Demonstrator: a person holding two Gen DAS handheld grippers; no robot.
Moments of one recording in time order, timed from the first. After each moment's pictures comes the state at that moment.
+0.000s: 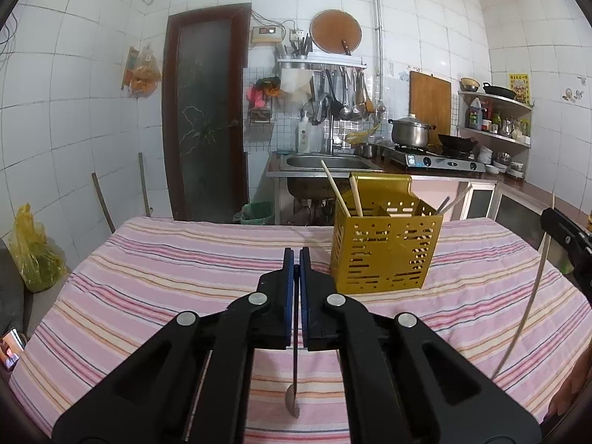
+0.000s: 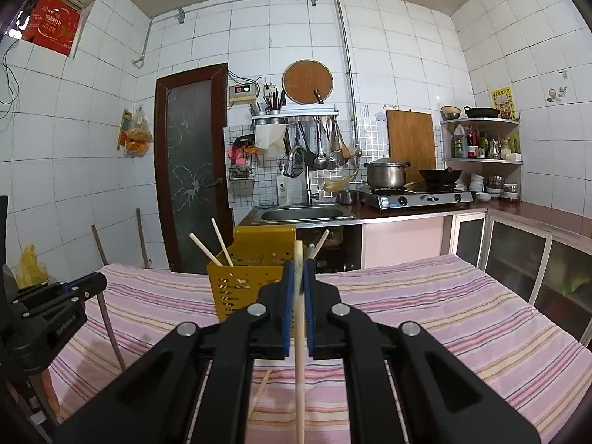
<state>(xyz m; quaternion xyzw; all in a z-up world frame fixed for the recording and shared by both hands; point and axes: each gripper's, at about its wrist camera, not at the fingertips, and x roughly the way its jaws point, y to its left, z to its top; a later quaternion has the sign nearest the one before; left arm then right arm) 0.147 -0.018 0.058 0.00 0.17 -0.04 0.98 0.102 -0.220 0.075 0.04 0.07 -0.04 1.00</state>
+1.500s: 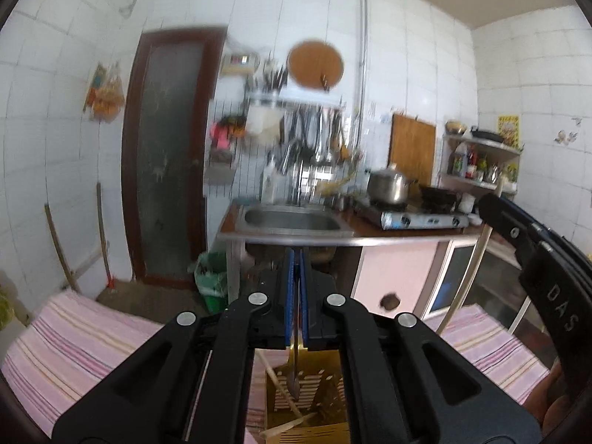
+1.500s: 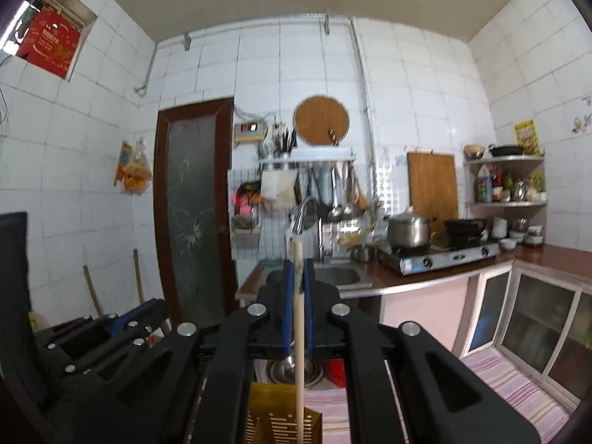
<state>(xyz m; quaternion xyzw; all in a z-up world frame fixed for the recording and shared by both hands) 0.334 -0.100 0.141 -0.04 0.12 -0.09 0.99 0.290 -0.231 0.174 0.02 0.01 -0.02 1.00</state>
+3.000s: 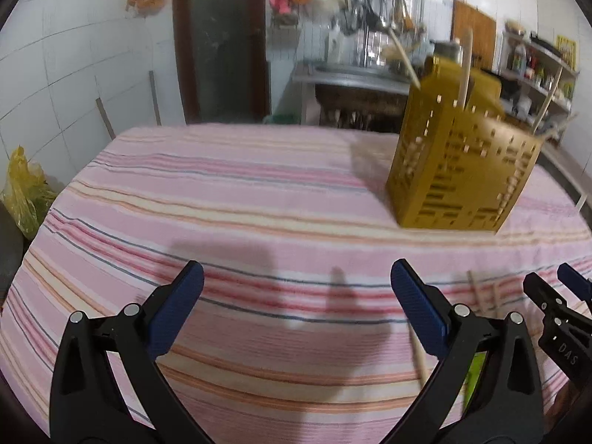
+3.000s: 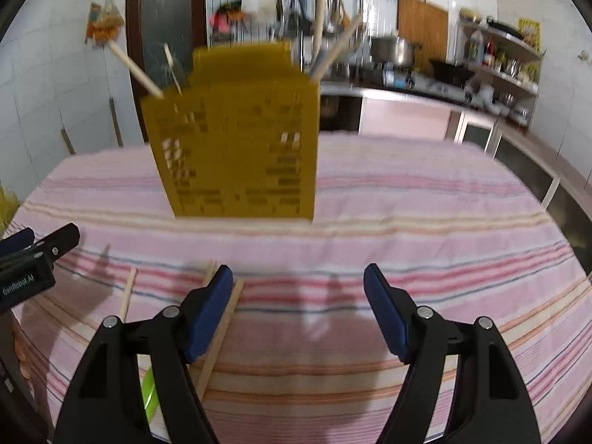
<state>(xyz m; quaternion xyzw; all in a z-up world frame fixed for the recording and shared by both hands) 0.258 0.001 -0.033 -0.01 0.35 0.01 0.94 0.227 -0.209 -0.023 0.02 0.34 -0.06 0.94</state>
